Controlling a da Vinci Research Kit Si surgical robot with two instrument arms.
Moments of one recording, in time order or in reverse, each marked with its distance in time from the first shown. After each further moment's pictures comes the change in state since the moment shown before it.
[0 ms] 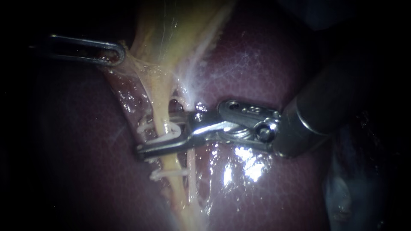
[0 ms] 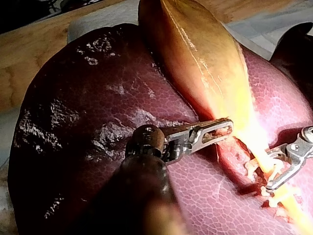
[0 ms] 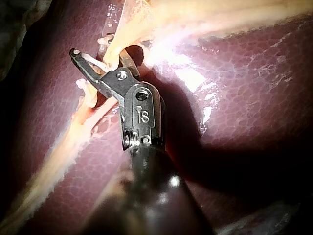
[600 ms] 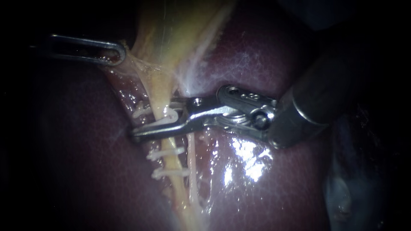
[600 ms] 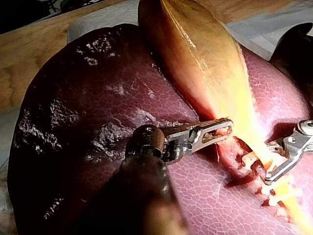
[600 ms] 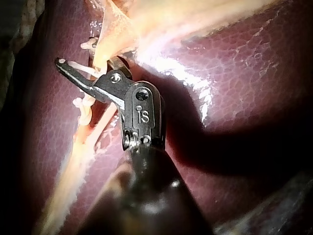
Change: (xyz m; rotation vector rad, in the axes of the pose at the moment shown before) right arm 0.001 0.001 0.000 0.095 0.104 0.067; left arm 0.000 0.000 0.000 0.000 0.000 0.000
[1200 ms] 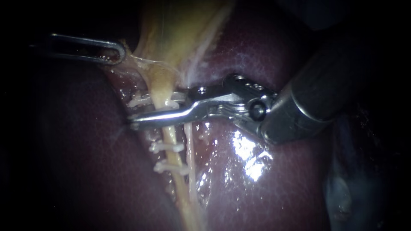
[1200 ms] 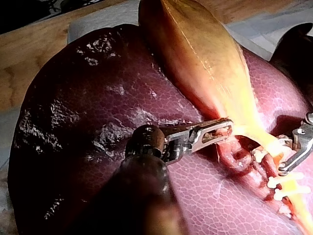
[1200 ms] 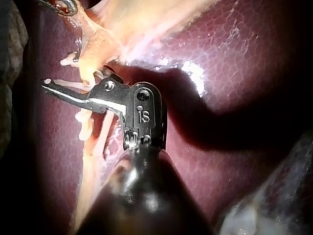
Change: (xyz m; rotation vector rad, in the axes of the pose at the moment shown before) right arm 0.002 -0.001 -0.001 0.089 0.082 0.087; left arm 0.000 0.000 0.000 -0.001 0.000 0.000
